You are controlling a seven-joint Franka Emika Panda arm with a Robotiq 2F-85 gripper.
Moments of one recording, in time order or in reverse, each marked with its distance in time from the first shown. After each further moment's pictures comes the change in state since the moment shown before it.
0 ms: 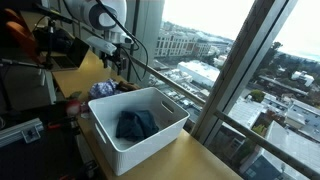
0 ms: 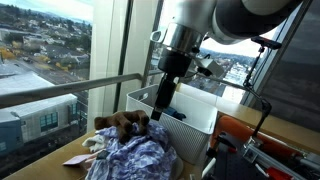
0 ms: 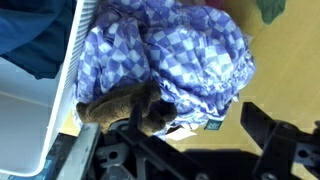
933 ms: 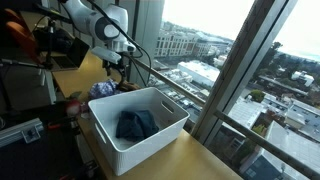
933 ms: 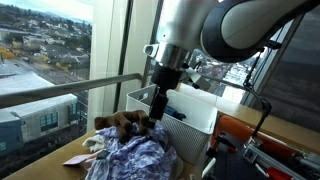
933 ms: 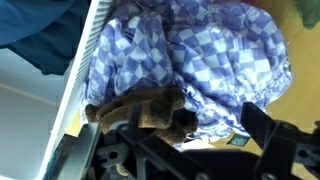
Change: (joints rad) arm -0.007 0.097 -0.012 0.032 -0.101 0.059 0.002
